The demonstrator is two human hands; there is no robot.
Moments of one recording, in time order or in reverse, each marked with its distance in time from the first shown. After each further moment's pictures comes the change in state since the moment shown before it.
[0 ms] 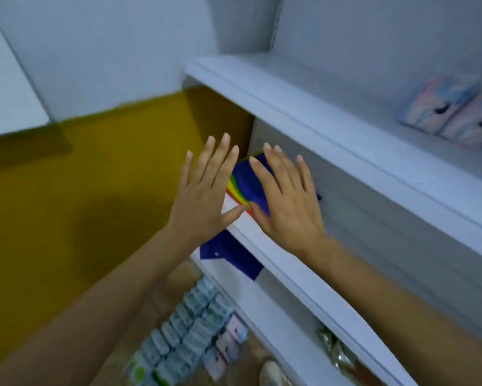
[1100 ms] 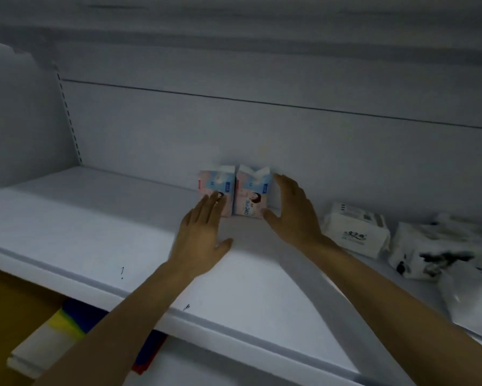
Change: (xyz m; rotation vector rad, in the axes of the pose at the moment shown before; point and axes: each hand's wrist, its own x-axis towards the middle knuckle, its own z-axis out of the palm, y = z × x) left_hand 0.259 0.269 0.120 -0.418 -0.159 0.273; right_hand -0.045 0.367 -0.126 -0.031 -0.030 0.751
